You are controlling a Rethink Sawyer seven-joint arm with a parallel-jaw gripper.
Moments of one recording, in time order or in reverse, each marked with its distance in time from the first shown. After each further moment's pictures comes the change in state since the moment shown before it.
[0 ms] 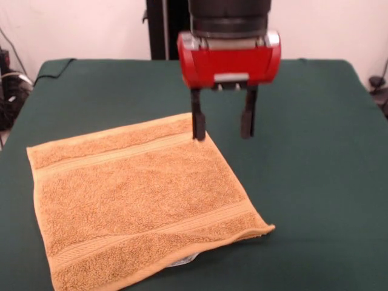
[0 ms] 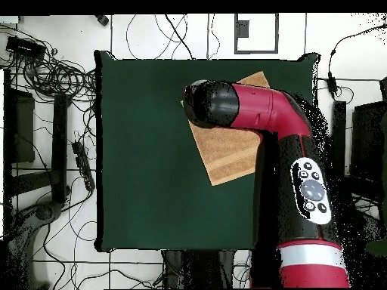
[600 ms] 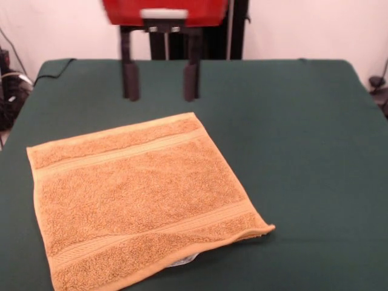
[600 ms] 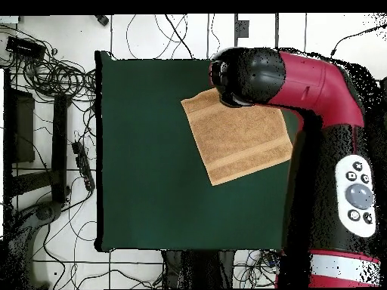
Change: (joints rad) arm -0.056 -0.011 0.004 -0.189 -0.005 0.196 0.000
